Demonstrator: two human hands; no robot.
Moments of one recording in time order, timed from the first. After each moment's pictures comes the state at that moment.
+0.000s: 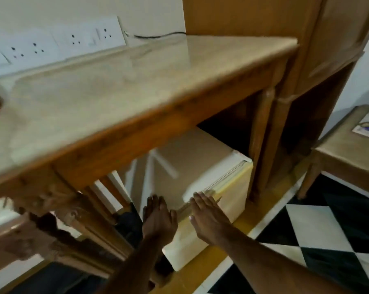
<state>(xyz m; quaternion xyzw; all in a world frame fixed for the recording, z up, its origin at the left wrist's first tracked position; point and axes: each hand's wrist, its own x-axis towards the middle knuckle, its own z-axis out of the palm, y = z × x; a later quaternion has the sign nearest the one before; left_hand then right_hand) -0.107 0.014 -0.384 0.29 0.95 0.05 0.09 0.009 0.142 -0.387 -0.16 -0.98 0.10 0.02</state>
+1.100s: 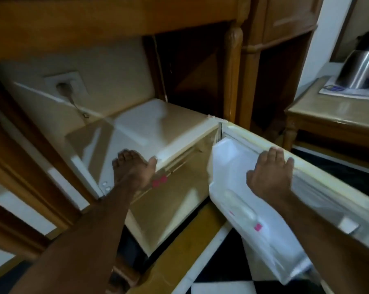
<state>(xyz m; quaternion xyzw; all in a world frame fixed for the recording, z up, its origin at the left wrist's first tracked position) -0.158 0.069 -0.446 0.31 0.95 0.02 -0.04 0.131 0.246 -0.480 -0.57 -0.81 -0.08 0.05</state>
